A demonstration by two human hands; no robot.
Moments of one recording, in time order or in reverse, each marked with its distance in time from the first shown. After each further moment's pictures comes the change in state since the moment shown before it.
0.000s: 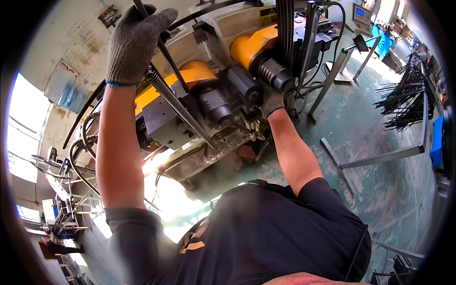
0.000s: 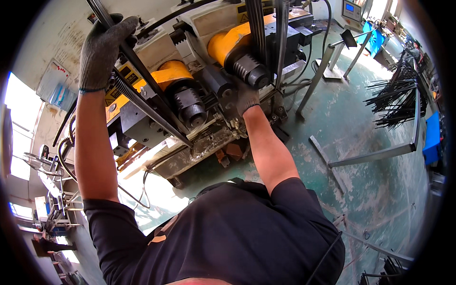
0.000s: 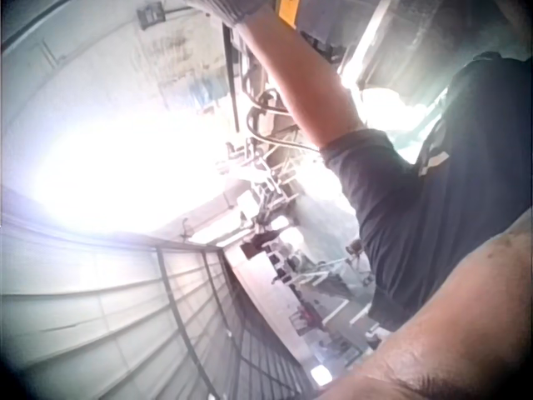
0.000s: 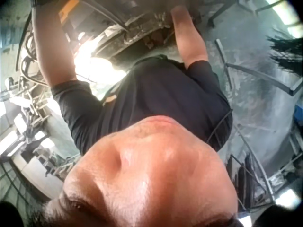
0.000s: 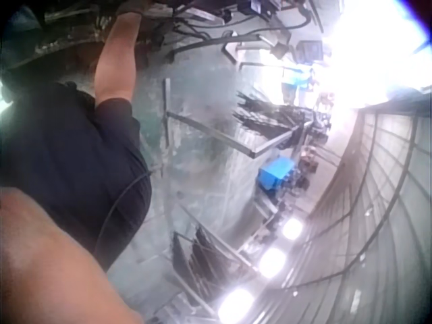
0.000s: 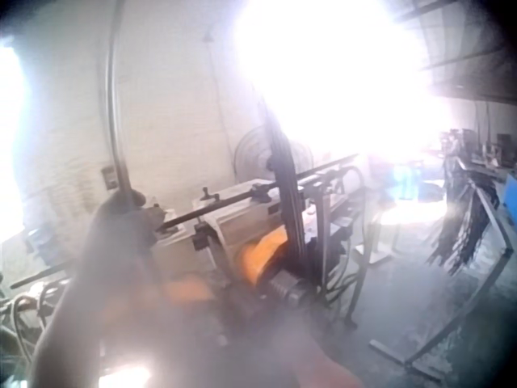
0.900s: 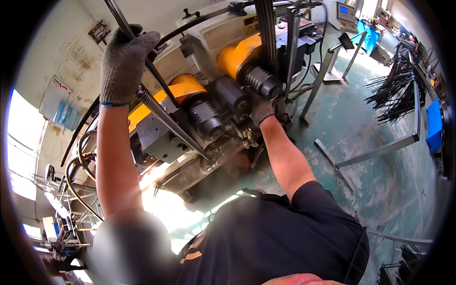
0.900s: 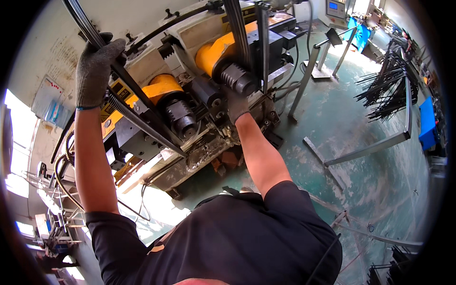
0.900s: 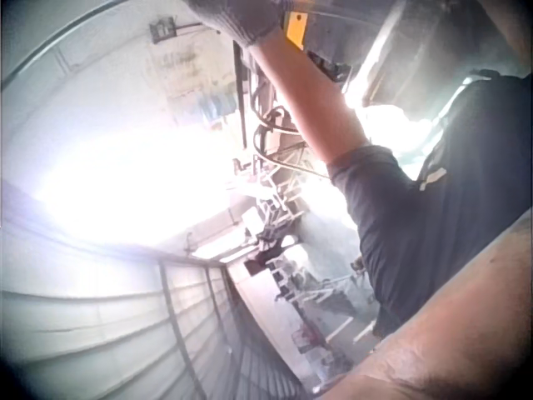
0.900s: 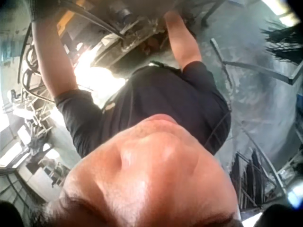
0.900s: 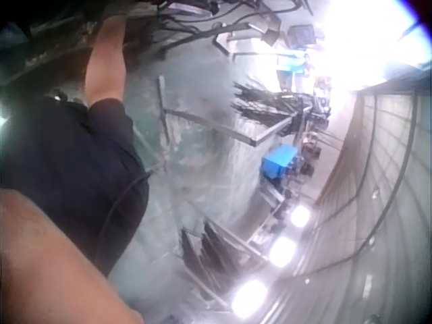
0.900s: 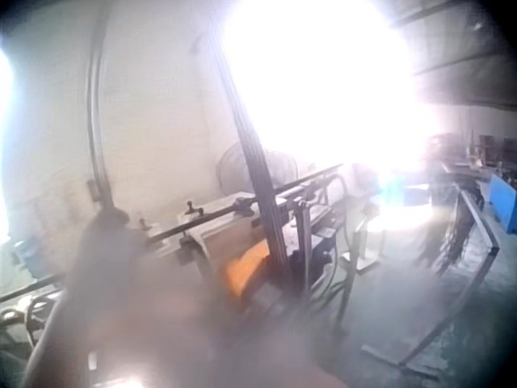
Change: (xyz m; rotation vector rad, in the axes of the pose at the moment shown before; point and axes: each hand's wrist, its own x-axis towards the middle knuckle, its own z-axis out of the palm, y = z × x) left_hand -0.005 -0.005 0.002 -0.339 0.096 -0.219; right_hand -0.019 -0.067 0.032 0.357 0.220 0.351
